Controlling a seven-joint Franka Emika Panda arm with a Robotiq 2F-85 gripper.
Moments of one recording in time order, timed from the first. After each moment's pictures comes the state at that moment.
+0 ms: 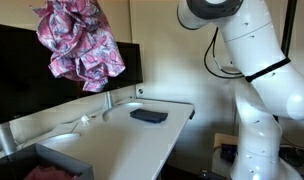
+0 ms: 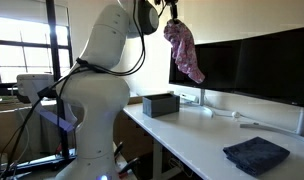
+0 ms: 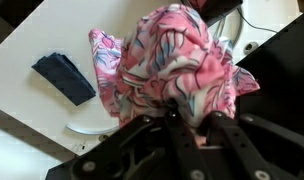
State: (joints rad) arm 0.52 0.44 -0.09 -0.35 -0.17 0.99 1.02
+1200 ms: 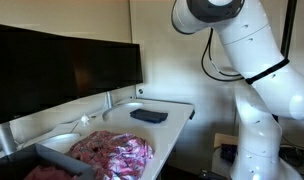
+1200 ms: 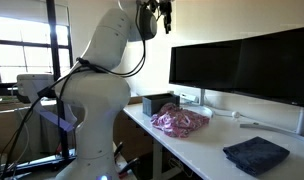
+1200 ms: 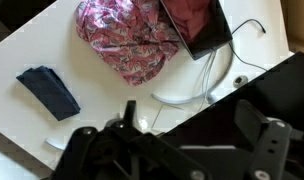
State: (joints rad) arm 0.57 0.50 0.00 -0.36 -0.16 0.99 1.04
